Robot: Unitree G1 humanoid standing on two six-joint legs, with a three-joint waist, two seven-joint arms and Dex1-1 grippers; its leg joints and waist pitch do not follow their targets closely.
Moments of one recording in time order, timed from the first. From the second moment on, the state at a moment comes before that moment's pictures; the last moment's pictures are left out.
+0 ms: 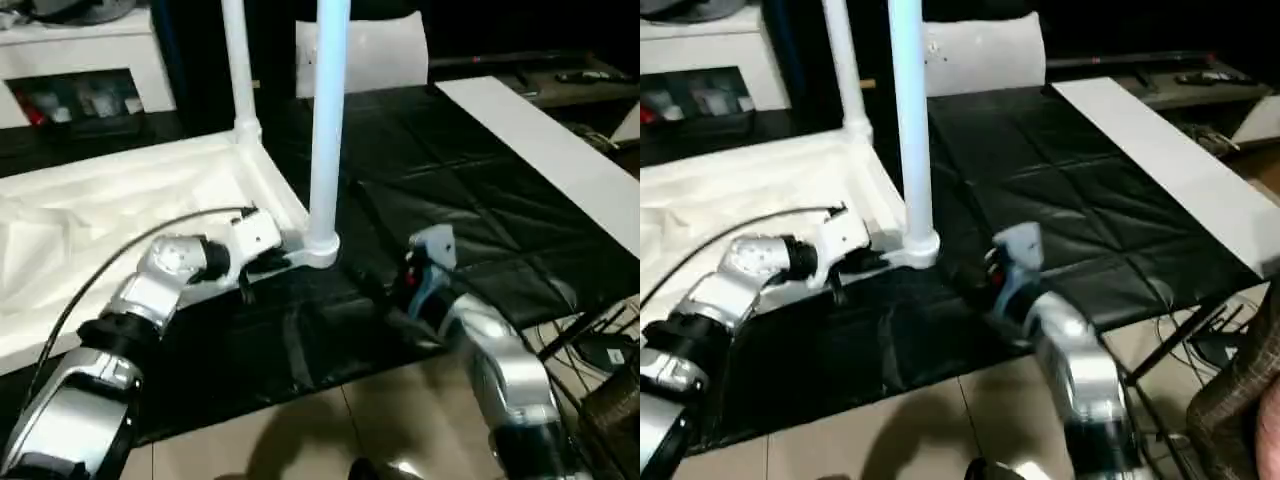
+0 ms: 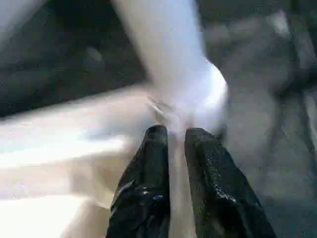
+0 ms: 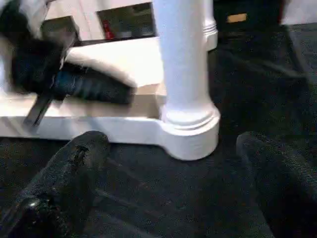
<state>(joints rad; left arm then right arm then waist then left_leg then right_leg) -0.69 0.44 -0.17 0.70 0.02 -0.14 -0.90 -0.17 -0.12 0.09 0.03 0.24 0.30 0.59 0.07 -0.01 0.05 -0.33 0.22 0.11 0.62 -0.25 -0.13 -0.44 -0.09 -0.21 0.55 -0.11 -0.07</state>
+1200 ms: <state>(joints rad) 0.07 0.11 0.05 -0.36 -0.06 0.40 -0.21 0.06 -0.13 0.08 -0.24 0.20 0.46 0.38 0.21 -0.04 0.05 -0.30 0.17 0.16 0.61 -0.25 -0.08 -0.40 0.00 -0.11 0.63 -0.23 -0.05</state>
